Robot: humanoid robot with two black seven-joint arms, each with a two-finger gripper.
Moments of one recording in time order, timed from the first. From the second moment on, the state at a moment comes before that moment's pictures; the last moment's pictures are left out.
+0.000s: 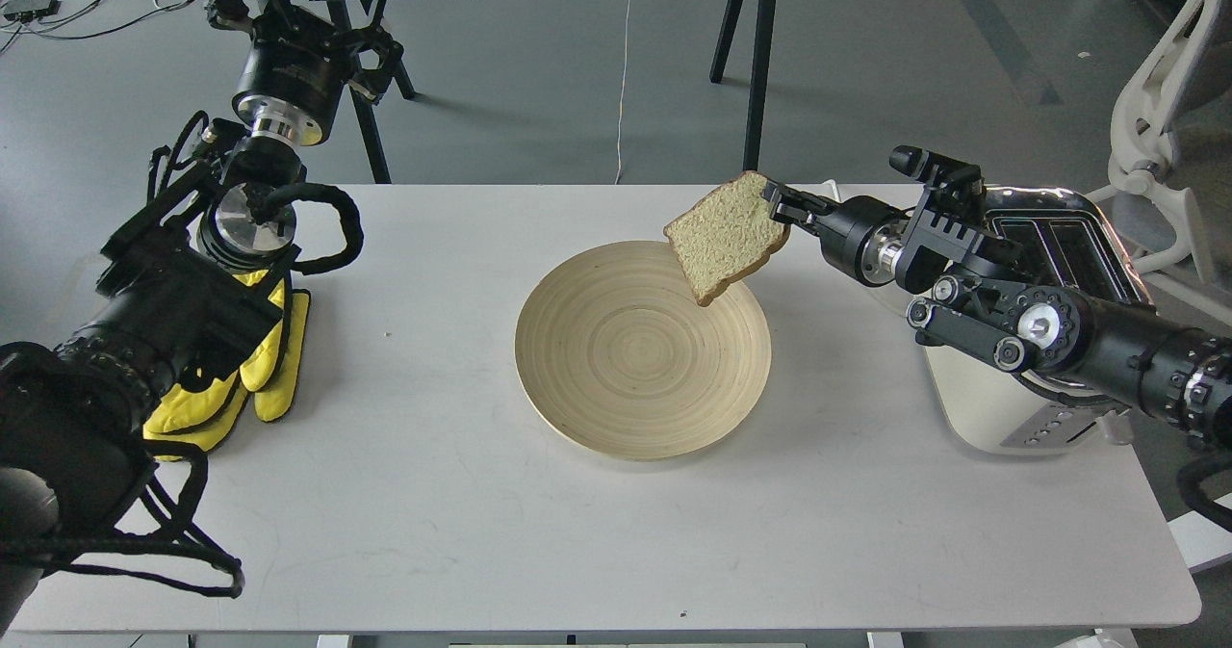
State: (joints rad) left arm -0.99 0.15 -0.73 -0.38 -0.27 -0.49 -0.35; right arm 1.14 -0.39 -0.10 0.80 -0.95 -0.15 0.18
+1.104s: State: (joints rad) left arm -0.99 0.15 -0.73 -0.38 -0.27 -0.49 -0.35; right arm 1.53 -1.22 -0.24 1.42 -1.22 0.19 0.01
